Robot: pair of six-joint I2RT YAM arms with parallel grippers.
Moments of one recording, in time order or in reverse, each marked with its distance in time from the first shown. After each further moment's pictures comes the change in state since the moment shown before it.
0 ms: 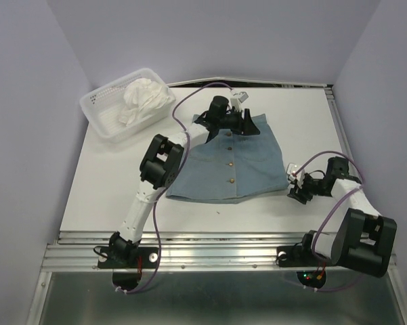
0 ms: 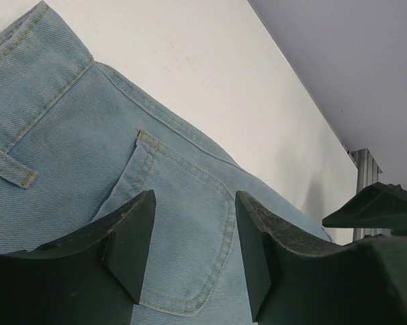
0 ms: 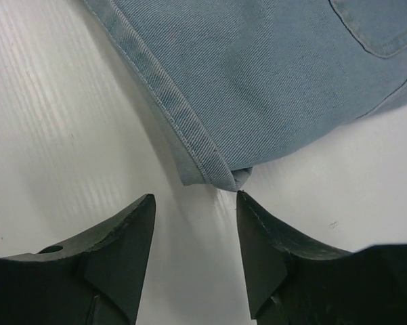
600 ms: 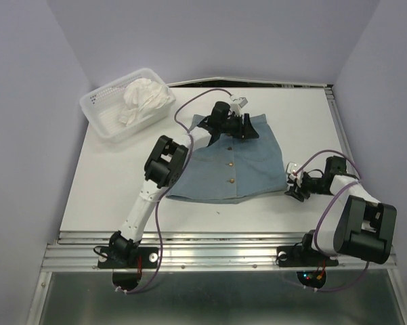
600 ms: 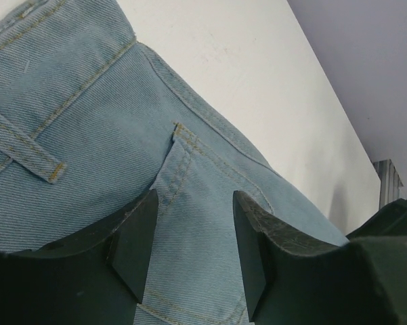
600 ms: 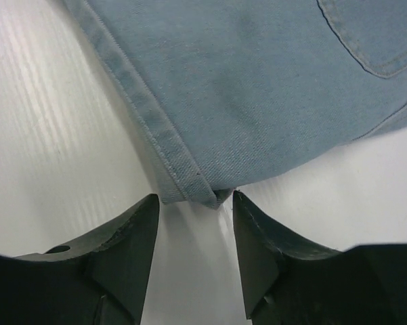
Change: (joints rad) left arm -0.006 0.082 0.035 0.017 -0.052 -0.019; right arm 0.000 0.119 0.000 0.077 -0.079 -0.047
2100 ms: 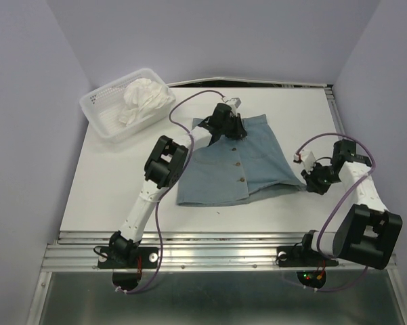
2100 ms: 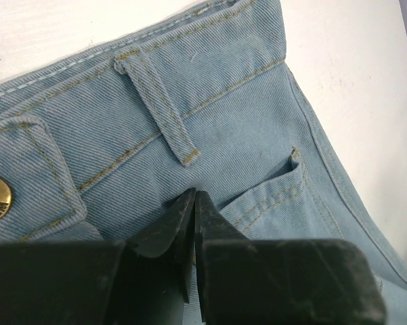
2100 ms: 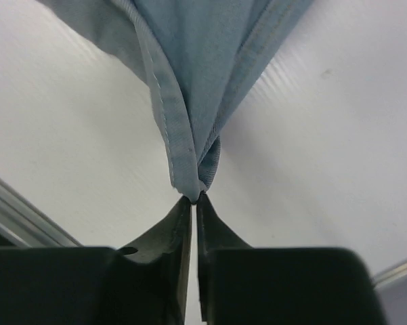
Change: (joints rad) left arm 0.002 0.002 0.007 -0.163 -0.327 0.007; right arm 0.007 -0.026 0.287 -0.410 0.481 0.312
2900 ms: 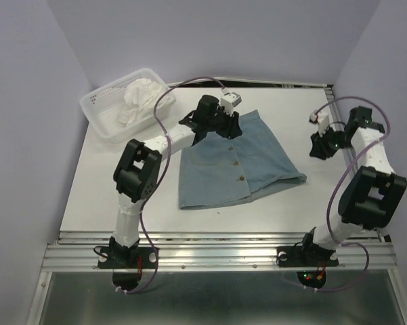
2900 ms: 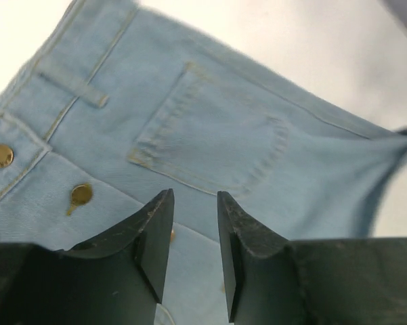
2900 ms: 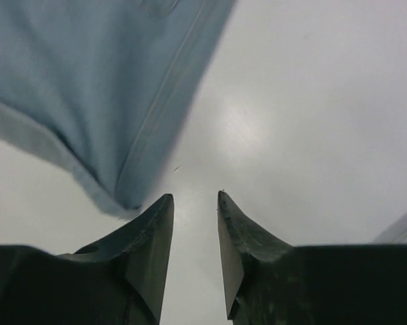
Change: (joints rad) left arm 0.014 -0.406 -0.365 -0.029 0.123 0.361; right arm -0.047 0.243 0.290 0.072 -0.169 0.122
